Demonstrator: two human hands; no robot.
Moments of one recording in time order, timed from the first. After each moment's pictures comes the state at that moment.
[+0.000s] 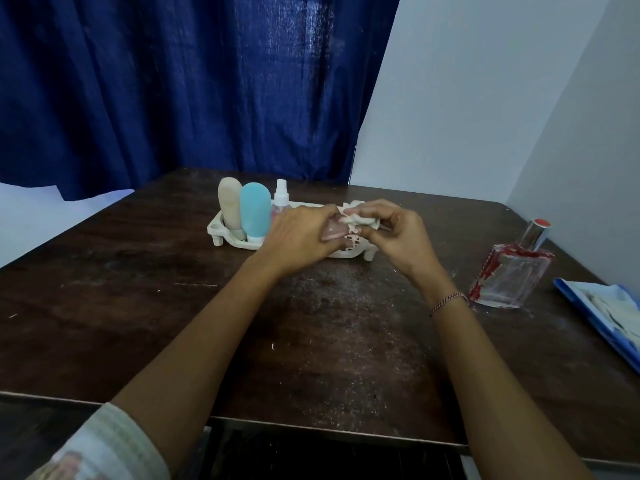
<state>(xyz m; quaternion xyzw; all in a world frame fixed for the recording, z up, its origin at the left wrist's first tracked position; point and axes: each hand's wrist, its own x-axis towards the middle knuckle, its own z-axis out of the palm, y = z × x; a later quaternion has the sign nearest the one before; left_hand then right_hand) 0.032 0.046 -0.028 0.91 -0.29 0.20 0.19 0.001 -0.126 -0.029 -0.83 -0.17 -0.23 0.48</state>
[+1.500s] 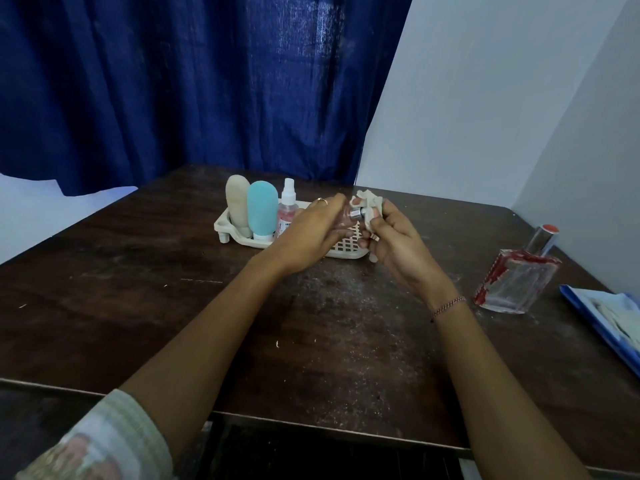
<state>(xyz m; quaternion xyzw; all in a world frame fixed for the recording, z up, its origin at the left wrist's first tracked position) 0.033 0.045 -0.032 0.88 -0.35 0.17 0.29 -0.006 -0.108 -0.028 -0.69 -0.18 -0.08 0.70</state>
